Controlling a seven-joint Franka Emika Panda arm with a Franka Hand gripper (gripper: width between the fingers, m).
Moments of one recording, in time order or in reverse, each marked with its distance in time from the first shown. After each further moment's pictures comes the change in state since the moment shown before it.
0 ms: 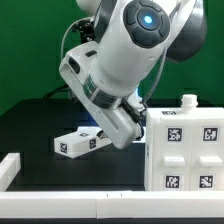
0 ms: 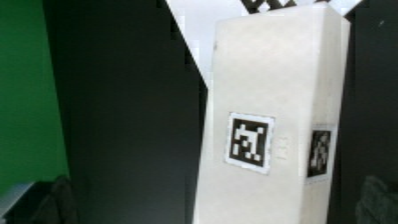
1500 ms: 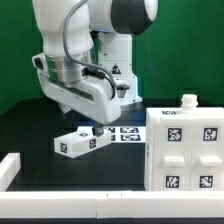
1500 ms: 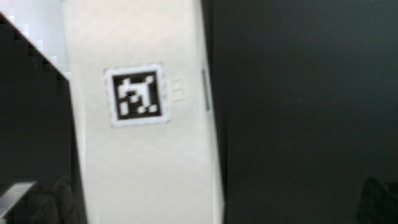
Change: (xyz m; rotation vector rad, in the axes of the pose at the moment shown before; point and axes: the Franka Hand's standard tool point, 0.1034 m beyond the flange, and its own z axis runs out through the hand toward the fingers) arm 0.021 0.001 0.006 0.698 0.082 0.007
